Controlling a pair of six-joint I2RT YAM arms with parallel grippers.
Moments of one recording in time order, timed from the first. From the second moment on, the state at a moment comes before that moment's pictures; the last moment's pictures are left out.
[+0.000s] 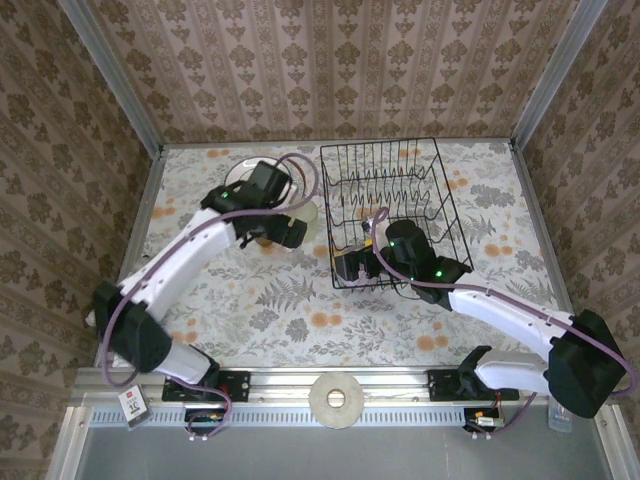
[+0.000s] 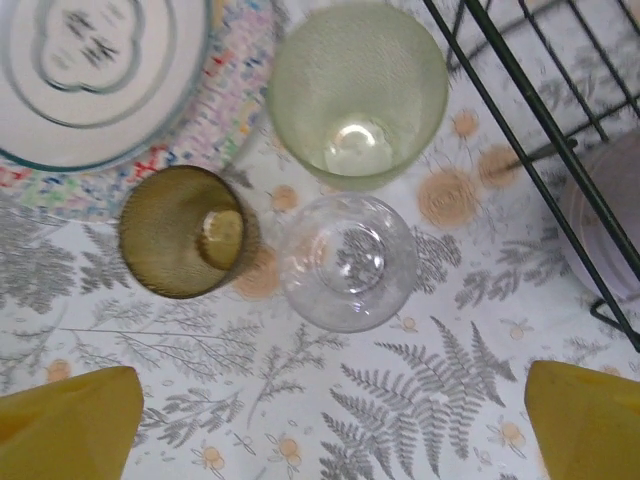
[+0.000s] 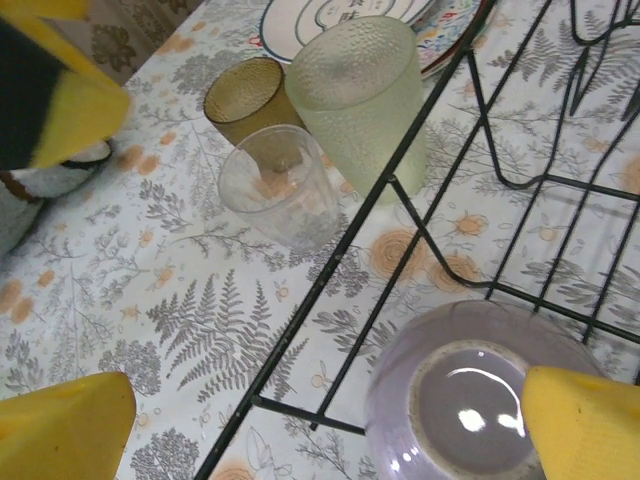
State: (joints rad) left arm -0.63 1.42 1.36 -0.96 -0.14 -0.09; right arm 0.67 1.18 0.73 -0.09 -0.11 0.32
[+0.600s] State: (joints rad) left arm -0.73 1.10 1.05 -0.62 0.01 -0.29; right arm 0.36 1.17 0.88 -0.36 -0.06 0.40
